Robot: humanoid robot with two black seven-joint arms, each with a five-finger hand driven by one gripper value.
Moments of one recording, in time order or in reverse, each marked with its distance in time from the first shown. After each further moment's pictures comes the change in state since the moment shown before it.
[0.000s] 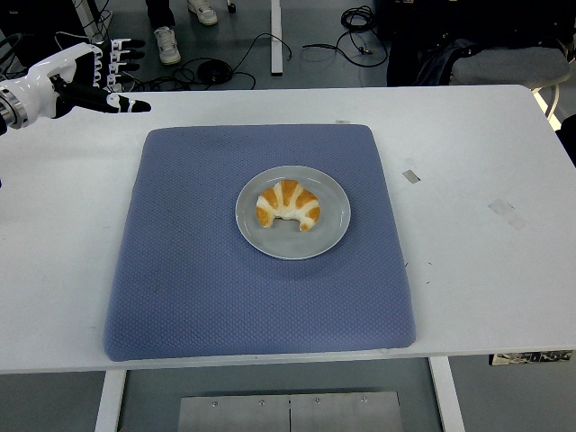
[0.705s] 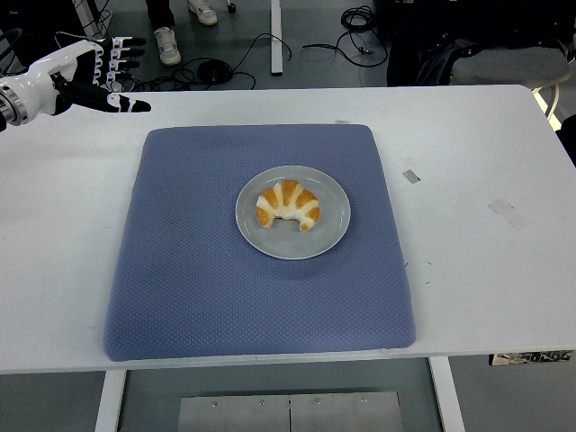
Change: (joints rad) left arm -0.011 -0.001 -0.001 0.001 0.048 0.002 -0.007; right arm 0.000 0.000 0.000 0.000 0.000 0.000 0.000
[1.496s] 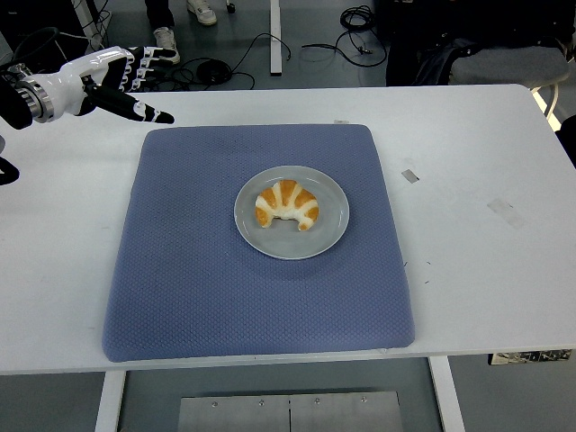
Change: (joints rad) left arm -0.097 -0.047 0.133 -0.001 0.034 -0.009 0.047; right arm 0.000 0.000 0.000 0.000 0.000 0.000 0.000
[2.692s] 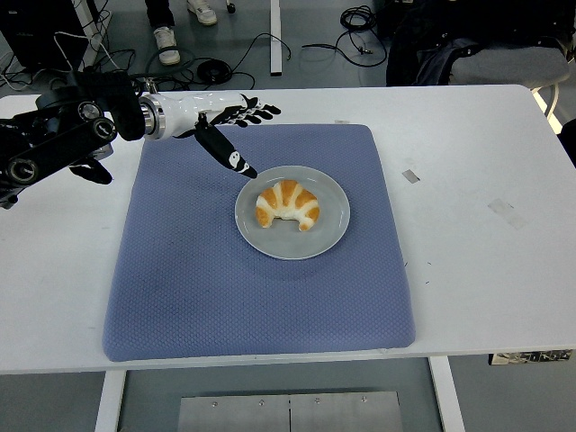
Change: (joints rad) left arm -0.113 -0.217 0.151 -0.090 0.196 0.005 0.100; right arm 0.000 0.000 0.000 0.000 0.000 0.000 0.000
